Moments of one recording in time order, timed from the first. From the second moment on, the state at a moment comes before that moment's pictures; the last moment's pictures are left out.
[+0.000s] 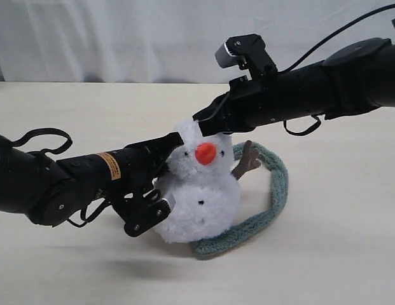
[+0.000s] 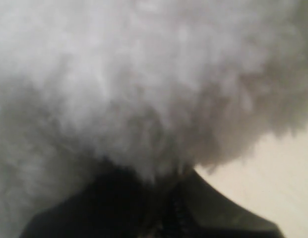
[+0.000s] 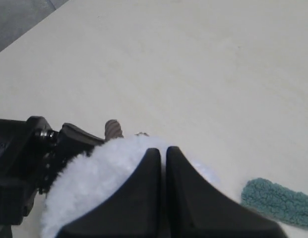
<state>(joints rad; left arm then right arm) -0.63 1.85 -0.73 0.09 -0.50 2.11 0.35 1.76 -1.13 1.23 0.60 -1.33</state>
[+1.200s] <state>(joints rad) -0.60 1.85 -0.75 -0.10 -0.58 2.01 0.35 1.50 -1.07 0.83 0.53 -1.00</state>
